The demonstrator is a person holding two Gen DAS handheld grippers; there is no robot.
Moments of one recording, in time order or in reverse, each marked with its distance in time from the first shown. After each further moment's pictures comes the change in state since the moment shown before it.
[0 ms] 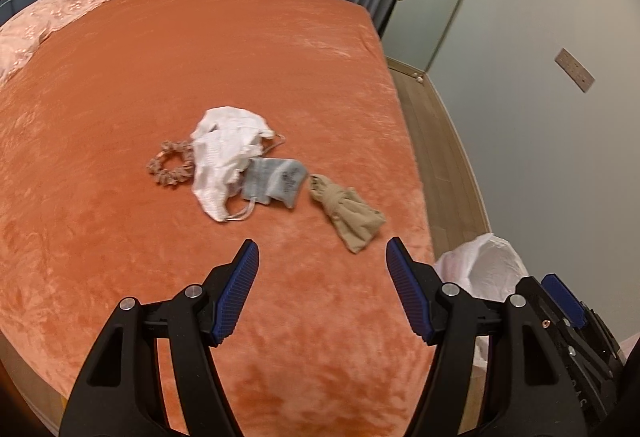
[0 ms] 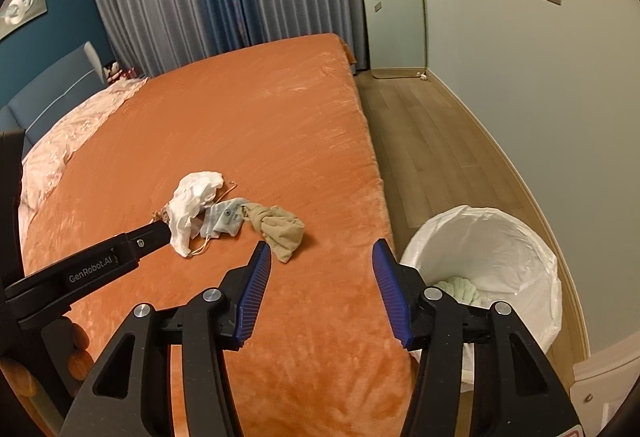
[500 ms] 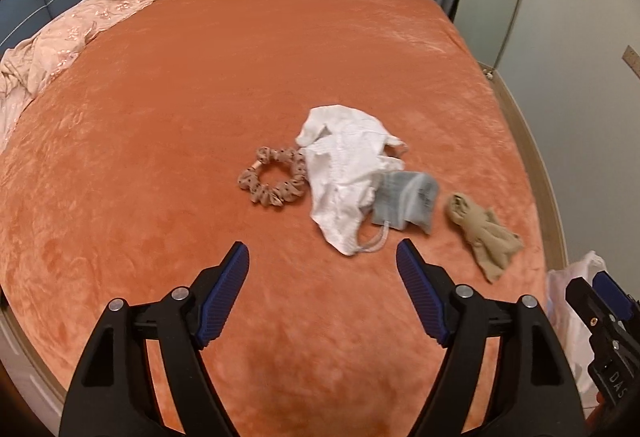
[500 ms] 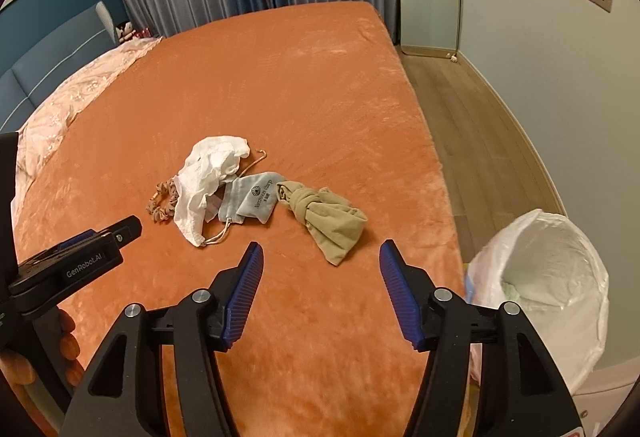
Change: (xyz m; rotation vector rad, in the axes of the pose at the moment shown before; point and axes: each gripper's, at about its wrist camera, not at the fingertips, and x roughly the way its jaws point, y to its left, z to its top) left arm 0.061 0.093 0.026 -0.007 0.021 0.241; right arm 0.096 0.061 0.006 -0.074 0.119 0.026
